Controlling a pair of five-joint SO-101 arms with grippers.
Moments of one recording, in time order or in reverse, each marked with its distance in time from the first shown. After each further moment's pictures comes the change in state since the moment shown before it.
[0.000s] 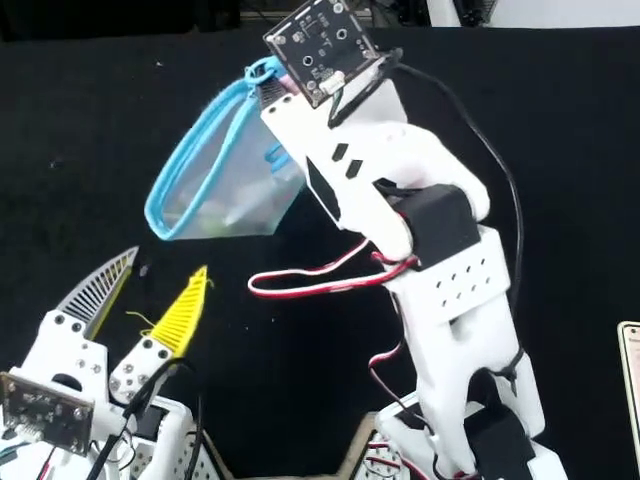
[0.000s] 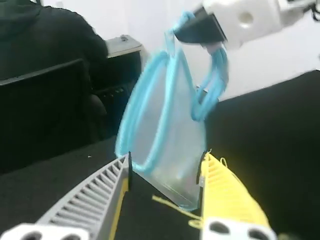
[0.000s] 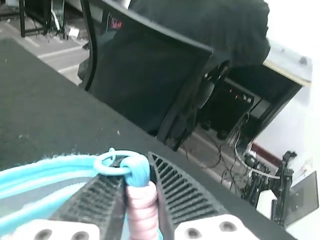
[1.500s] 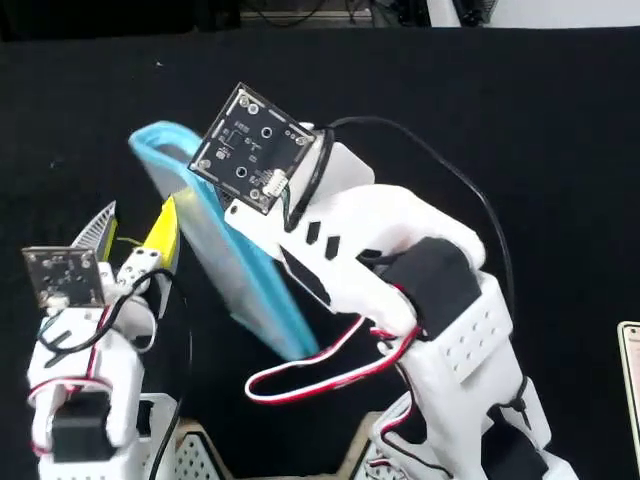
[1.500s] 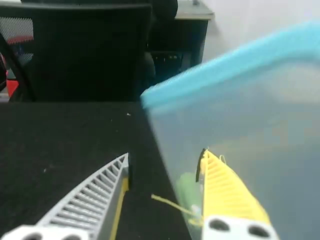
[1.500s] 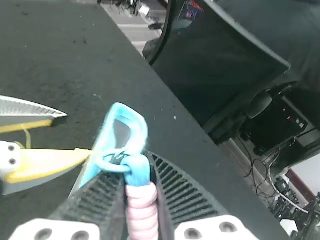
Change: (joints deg) left arm -17.0 1.2 29.7 -25.8 12.0; right arm -13.5 -6.3 0.4 14.5 7.6
